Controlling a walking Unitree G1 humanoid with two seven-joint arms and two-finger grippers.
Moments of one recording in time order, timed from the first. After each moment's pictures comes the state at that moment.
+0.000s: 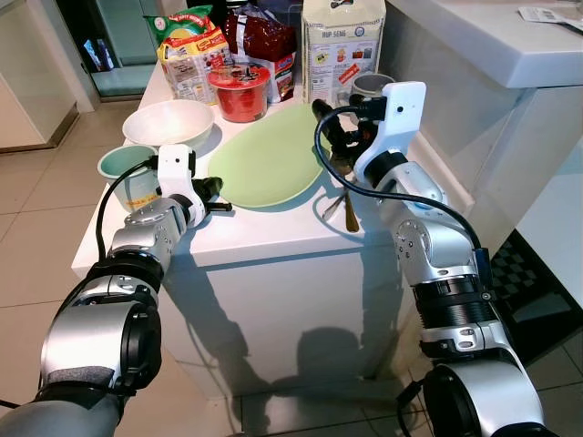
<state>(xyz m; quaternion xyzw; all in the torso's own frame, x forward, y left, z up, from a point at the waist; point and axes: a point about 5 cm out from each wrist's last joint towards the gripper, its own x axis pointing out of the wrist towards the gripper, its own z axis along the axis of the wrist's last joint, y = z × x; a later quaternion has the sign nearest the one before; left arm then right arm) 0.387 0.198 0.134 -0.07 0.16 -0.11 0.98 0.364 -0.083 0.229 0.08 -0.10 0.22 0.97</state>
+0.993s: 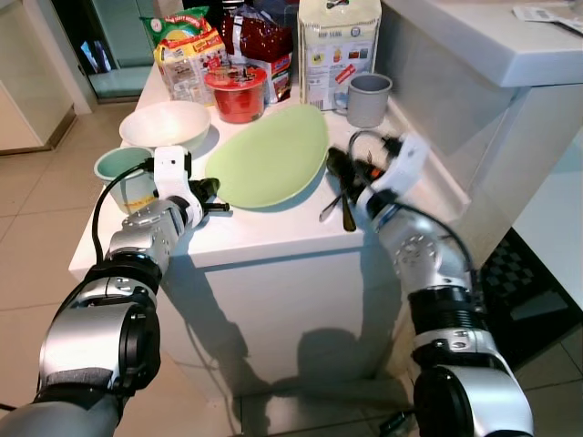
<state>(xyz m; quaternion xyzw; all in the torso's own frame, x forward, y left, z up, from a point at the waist) 0.386 0.201 0.132 -0.08 0.16 -0.10 0.98 0.370 -0.093 0.158 0.29 0.07 0.15 0.94</state>
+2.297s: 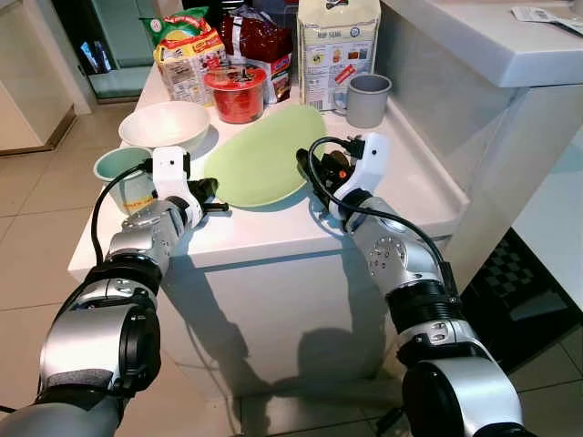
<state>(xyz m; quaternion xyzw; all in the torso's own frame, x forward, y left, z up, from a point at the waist) 0.385 0.202 0.131 -0.08 0.16 -0.10 0.98 0.370 -0.056 0.164 0.24 0.04 0.24 0.94</state>
